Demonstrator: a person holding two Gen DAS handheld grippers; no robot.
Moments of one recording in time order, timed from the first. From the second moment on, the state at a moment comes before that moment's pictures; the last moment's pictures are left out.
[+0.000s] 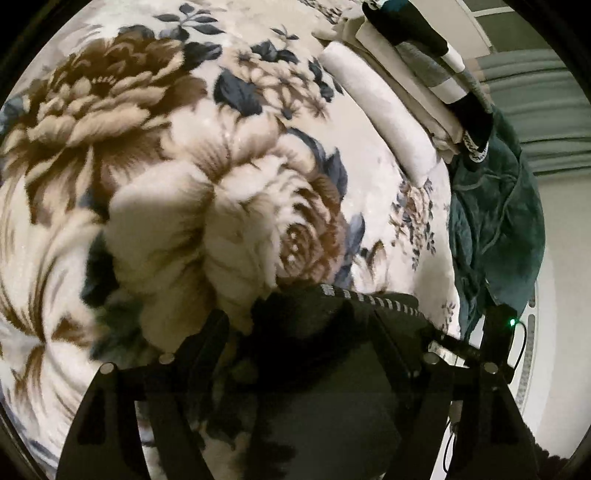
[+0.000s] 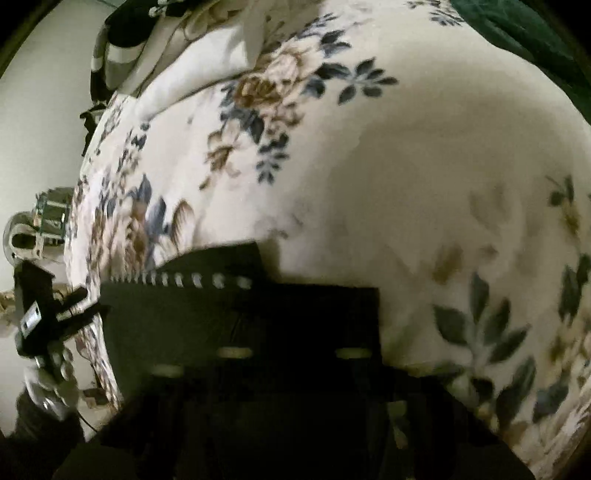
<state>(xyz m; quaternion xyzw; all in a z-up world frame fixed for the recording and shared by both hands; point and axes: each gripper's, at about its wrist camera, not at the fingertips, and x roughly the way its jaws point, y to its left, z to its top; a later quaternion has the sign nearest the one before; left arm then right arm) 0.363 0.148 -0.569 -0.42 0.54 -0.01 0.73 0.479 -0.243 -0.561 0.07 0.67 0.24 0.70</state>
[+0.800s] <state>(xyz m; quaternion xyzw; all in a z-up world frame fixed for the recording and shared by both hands) 0.380 0.150 -0.570 -0.42 0.56 0.01 0.72 0.498 -0.275 -0.551 0.15 0.71 0.18 0.67</state>
